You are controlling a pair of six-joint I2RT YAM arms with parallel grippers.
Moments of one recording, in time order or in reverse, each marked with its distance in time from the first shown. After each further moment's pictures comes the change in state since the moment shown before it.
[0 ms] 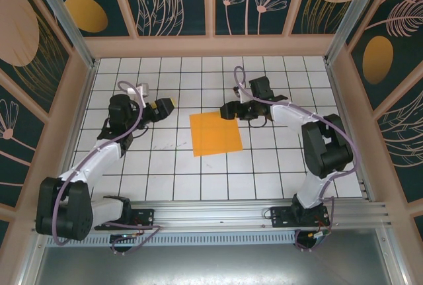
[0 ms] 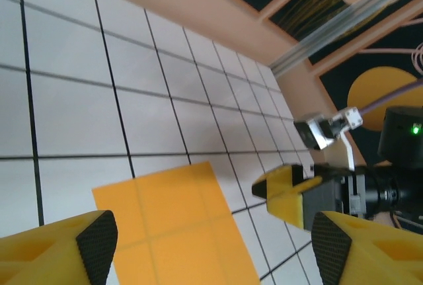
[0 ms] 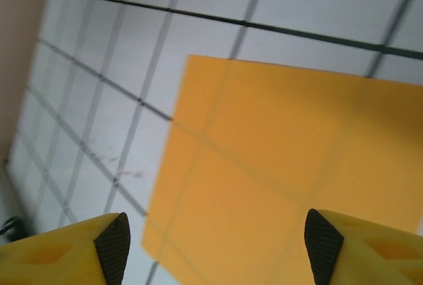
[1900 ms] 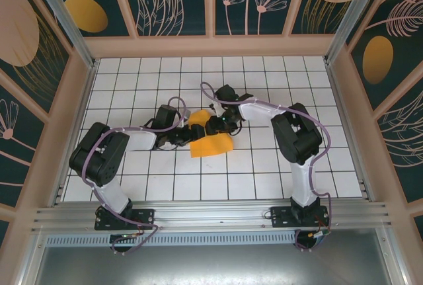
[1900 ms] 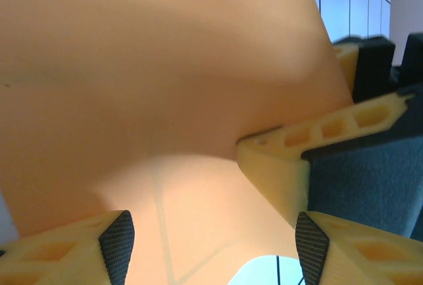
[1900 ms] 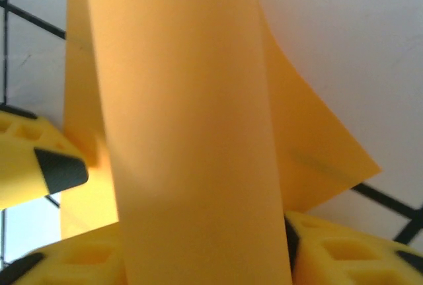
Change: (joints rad) left arm -0.285 0.489 0.087 -0.048 -0.003 -0.087; right arm 0.227 0.257 0.242 -0.299 0.193 0.016
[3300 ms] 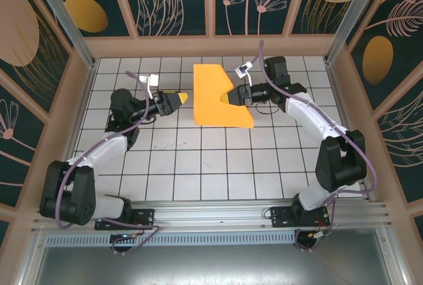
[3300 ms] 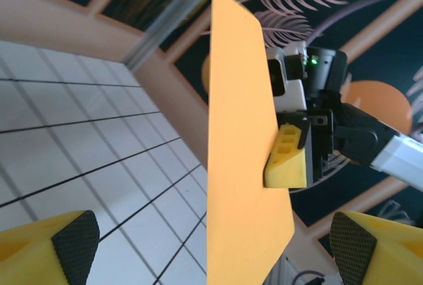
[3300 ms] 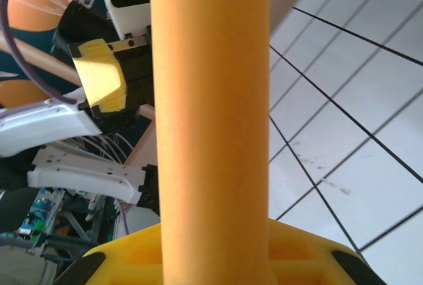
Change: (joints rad) left arm 0.214 -0.372 0.000 0.497 0.338 -0.117; right arm -0.292 -0.438 -0.106 0.255 -0.844 -0.037
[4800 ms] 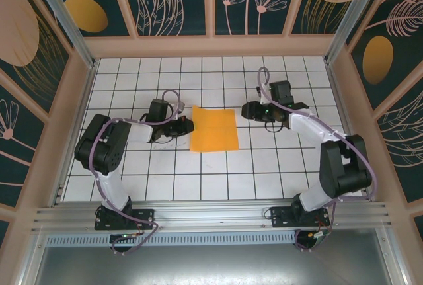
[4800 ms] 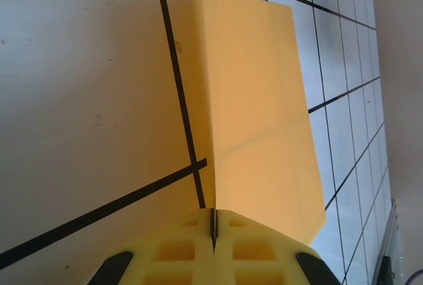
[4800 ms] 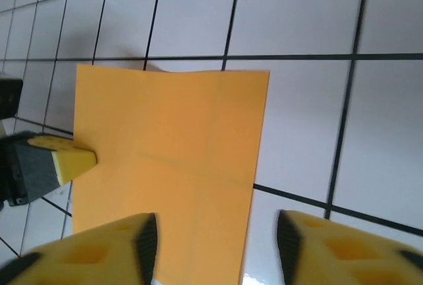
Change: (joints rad) left arm -0.098 0.491 0.062 -0.407 -0.252 0.241; right arm -0.033 -0.040 -0.304 0.043 0.794 0.095
